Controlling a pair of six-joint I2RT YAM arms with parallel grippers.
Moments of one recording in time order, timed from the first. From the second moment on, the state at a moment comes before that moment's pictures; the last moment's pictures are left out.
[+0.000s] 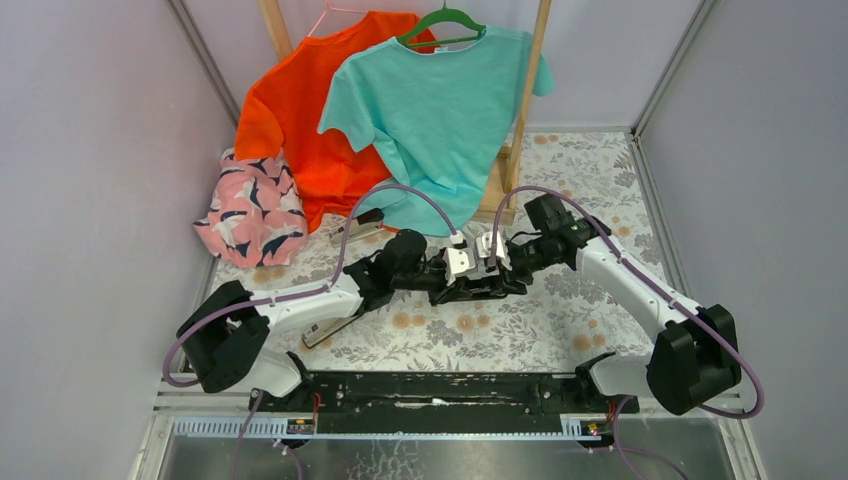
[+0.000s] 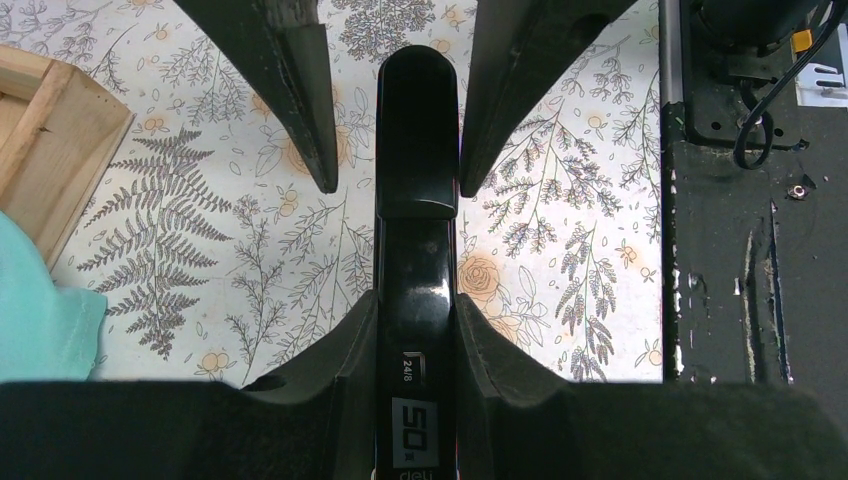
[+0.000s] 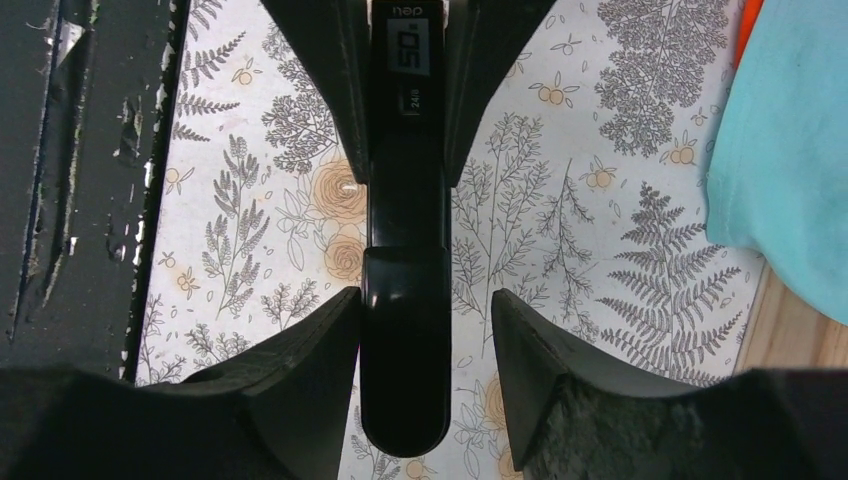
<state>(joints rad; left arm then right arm) -0.88 1.44 0.76 0.24 0.51 0.24 0.43 1.31 0.96 -0.83 -0.81 -1.17</state>
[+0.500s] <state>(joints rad) -0.88 1.44 0.76 0.24 0.49 0.25 0.43 1.31 0.95 -0.82 -0.79 -1.15</state>
